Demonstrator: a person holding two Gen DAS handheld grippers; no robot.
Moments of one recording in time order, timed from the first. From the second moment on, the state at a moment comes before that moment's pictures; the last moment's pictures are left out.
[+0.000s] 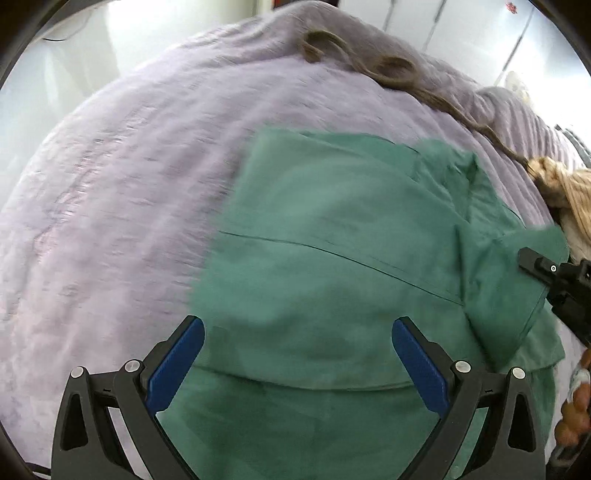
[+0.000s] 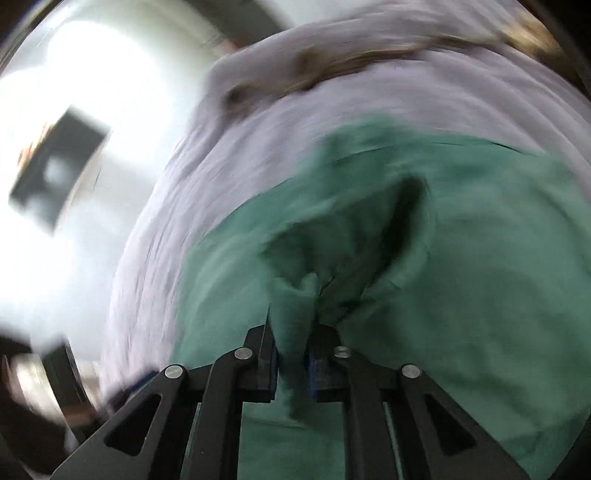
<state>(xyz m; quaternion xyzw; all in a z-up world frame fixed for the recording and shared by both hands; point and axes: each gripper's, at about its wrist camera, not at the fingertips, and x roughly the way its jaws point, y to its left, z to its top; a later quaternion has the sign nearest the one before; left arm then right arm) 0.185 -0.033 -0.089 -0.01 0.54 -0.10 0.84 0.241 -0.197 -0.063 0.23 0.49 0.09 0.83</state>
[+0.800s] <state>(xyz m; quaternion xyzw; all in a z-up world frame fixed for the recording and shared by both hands) 0.219 -0.157 -0.071 0.06 0.51 -0.19 0.84 0.152 -0.433 -0.076 0.34 0.45 -0.12 0.82</state>
